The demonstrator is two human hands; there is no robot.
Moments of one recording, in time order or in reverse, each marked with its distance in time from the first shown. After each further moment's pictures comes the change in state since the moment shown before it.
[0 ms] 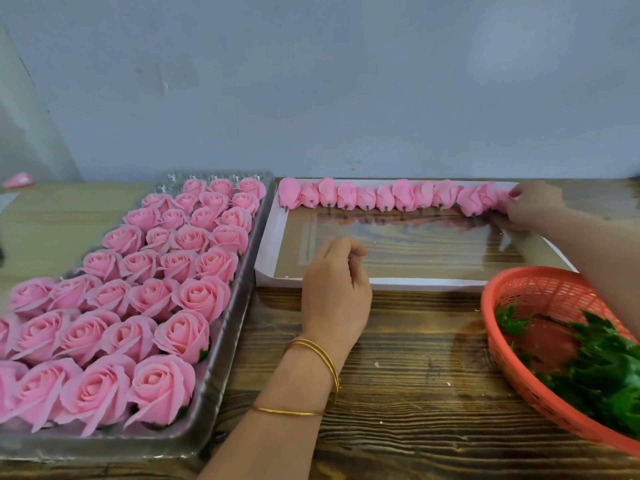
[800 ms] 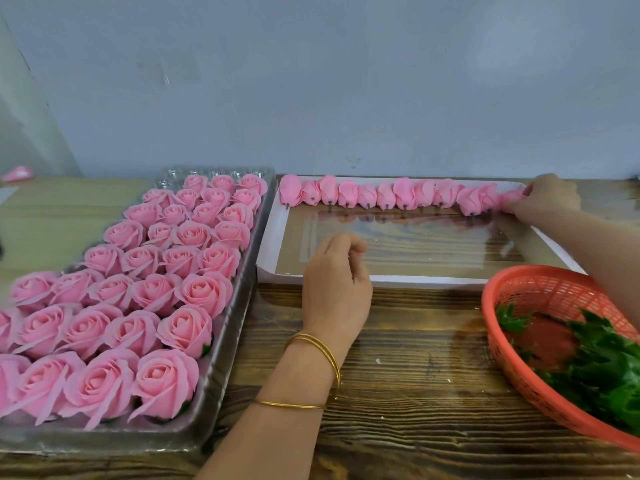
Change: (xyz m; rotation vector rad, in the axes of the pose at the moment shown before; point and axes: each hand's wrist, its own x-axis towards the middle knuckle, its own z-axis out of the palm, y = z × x) left_hand 0.001 -0.001 -0.001 0.003 0.027 -0.010; right_hand -0.021 -0.003 -0.016 0.175 0.112 0.131
